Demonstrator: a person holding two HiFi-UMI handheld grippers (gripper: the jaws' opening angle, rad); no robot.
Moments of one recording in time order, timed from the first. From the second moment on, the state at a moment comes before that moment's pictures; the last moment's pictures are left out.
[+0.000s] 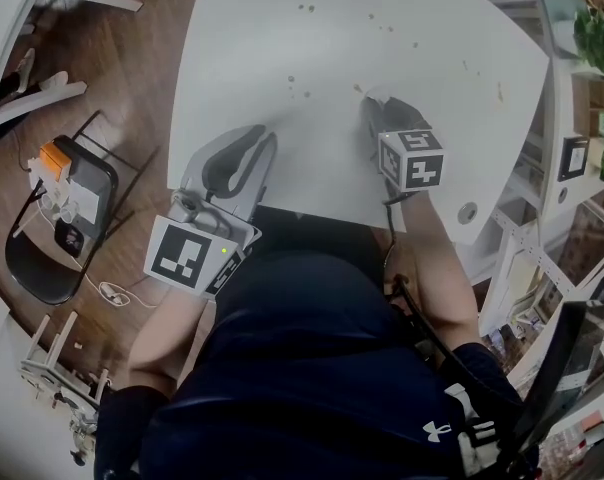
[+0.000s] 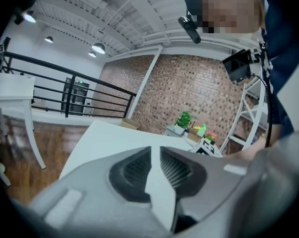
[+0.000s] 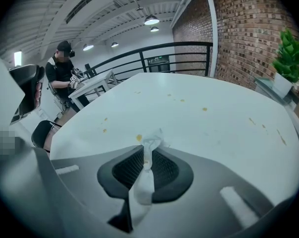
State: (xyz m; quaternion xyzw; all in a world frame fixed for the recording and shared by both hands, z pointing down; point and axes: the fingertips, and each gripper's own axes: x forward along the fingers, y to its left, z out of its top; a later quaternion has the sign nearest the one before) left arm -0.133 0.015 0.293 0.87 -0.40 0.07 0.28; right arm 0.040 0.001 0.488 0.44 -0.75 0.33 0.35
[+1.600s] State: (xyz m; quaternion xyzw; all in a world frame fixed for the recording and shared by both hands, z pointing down) left arm -0.171 0.013 0.299 0.86 -0.43 0.05 0.29; right arm -0.001 -0.022 0.489 0.42 -0.77 0.32 0.36
